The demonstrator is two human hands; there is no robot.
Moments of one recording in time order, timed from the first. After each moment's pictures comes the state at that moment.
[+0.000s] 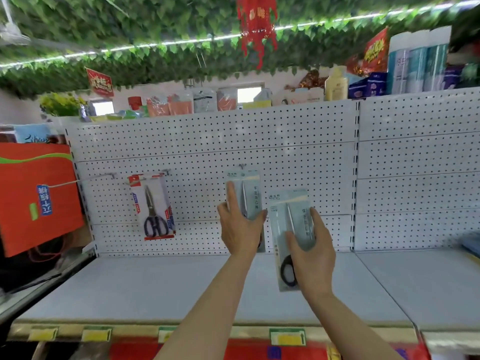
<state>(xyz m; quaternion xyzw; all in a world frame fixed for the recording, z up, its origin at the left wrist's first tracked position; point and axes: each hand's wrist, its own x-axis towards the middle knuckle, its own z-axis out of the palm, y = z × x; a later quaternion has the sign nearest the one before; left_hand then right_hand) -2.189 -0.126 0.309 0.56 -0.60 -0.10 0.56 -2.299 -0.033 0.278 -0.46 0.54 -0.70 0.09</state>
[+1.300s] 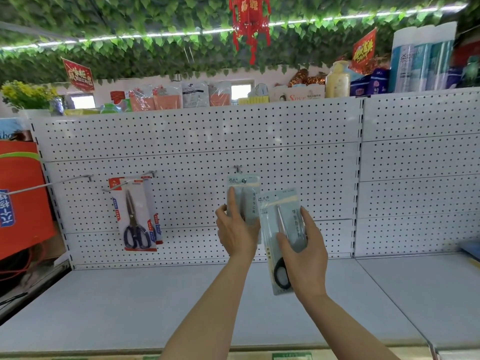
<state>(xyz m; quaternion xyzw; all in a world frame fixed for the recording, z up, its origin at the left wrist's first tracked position) -2.195 -0.222 0.285 0.59 -0.61 -0.05 0.53 -2.287 -0.100 0.276 -0.46 0.54 -0.69 0.09</state>
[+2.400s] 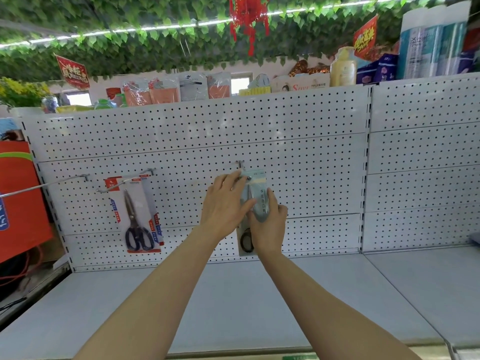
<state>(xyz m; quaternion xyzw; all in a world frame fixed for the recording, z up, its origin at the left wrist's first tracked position) -2.132 -0.237 0.351 0.45 -0.81 0.19 0.32 -2.235 -0.212 0.289 -0.46 0.56 -0.68 0.13</state>
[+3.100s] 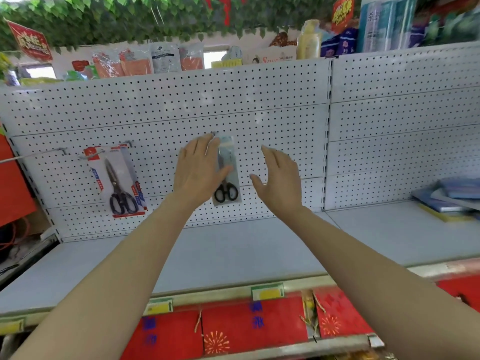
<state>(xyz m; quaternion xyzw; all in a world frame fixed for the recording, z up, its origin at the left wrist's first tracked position) -2.135 -0.144 0.361 0.44 -0.80 0.23 0.34 -2.316 -0.098 0.312 -0.61 0.58 -0.48 -0.23</state>
